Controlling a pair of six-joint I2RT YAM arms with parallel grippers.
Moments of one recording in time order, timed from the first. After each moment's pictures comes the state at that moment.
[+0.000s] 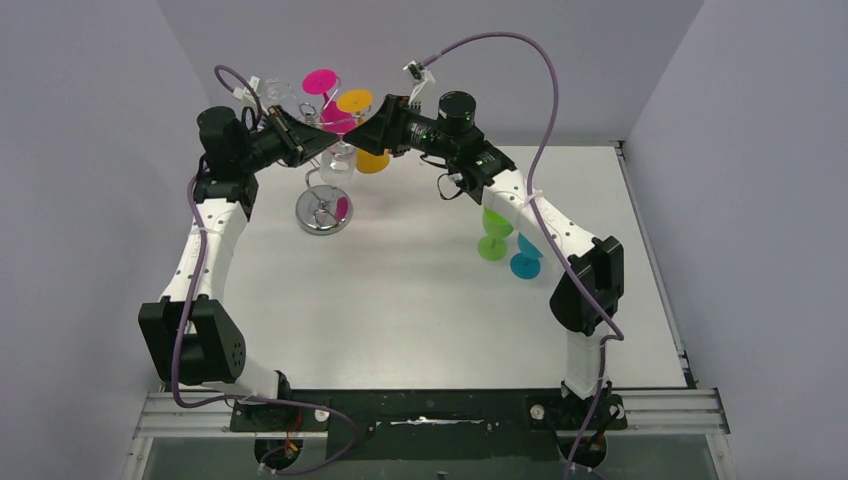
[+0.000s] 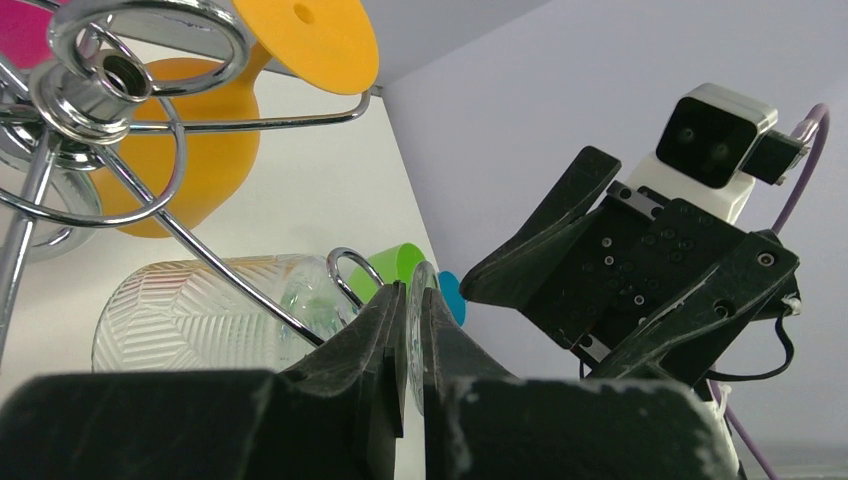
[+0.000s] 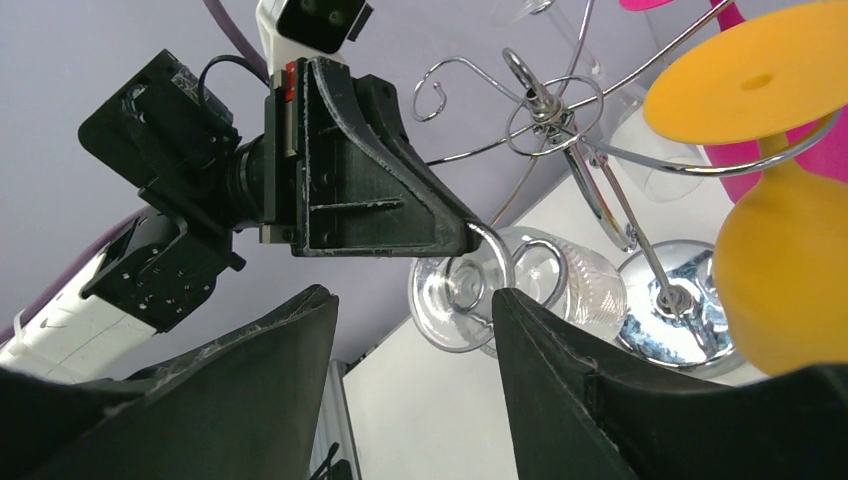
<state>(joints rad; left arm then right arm) 0.03 1.51 1.39 0.03 0.83 -0.98 0.64 1.94 1.93 0.05 -0.53 0.69</state>
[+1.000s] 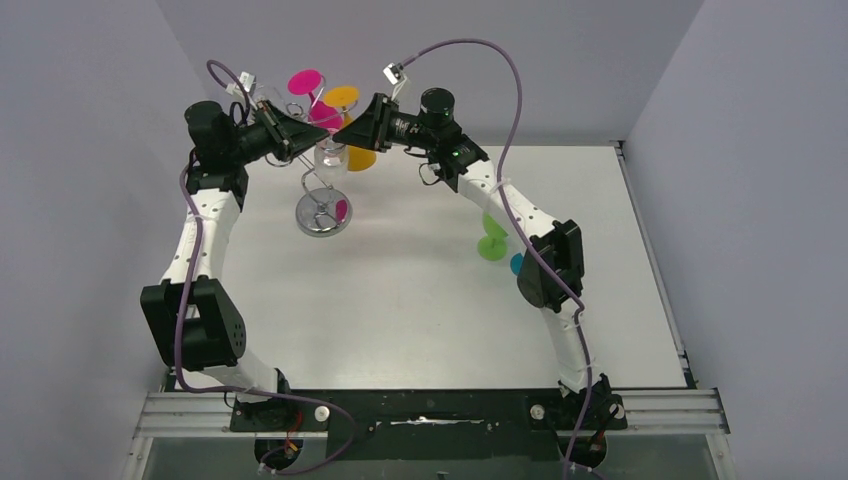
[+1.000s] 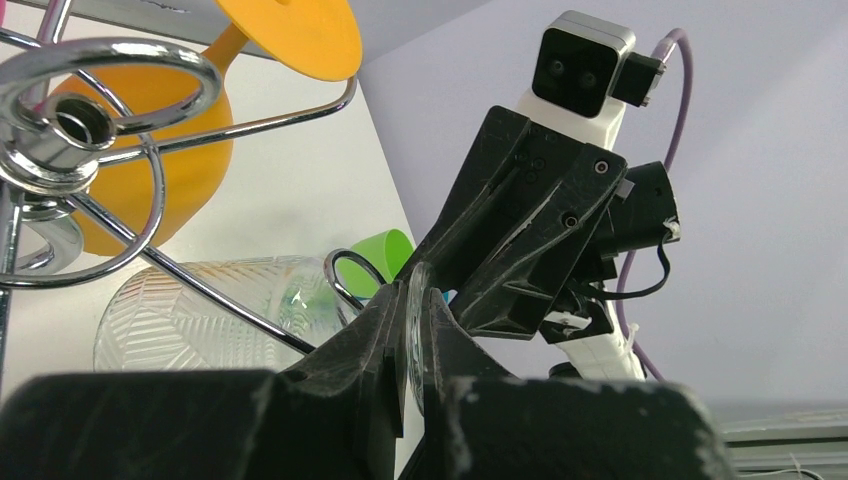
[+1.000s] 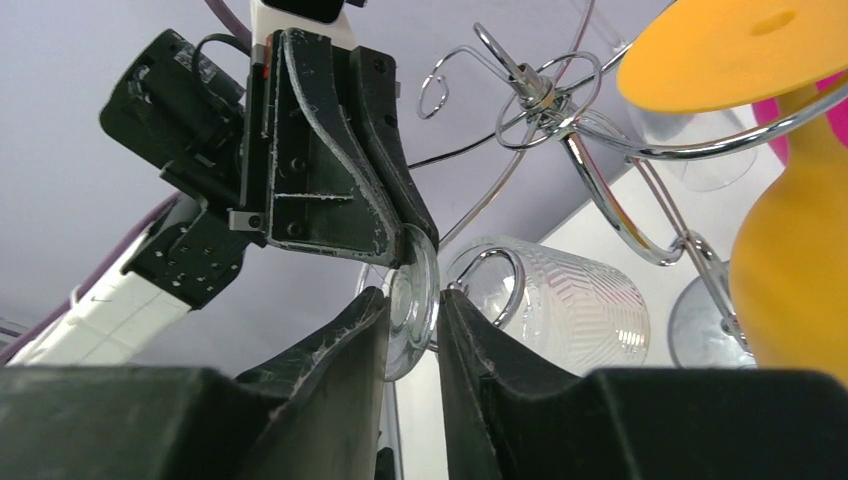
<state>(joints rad) 0.11 1.60 1.45 0.08 0.97 -1.04 0.63 2.23 2.22 0.10 -0.71 0.85</state>
